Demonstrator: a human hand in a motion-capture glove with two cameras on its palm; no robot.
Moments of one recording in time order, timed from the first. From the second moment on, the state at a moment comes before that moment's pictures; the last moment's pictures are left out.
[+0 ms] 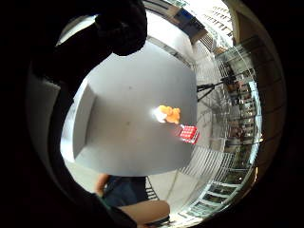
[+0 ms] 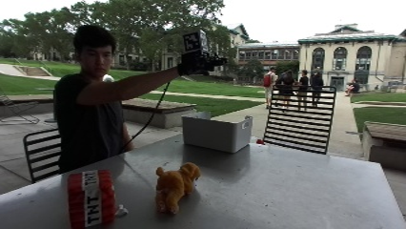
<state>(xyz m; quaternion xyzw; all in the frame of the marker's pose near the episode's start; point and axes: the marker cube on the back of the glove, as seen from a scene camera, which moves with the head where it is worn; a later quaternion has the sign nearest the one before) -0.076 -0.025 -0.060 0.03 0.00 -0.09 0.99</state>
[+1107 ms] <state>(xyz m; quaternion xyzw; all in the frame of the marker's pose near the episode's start) 0.250 -0.041 0.225 -0.12 0.00 0.15 0.98</state>
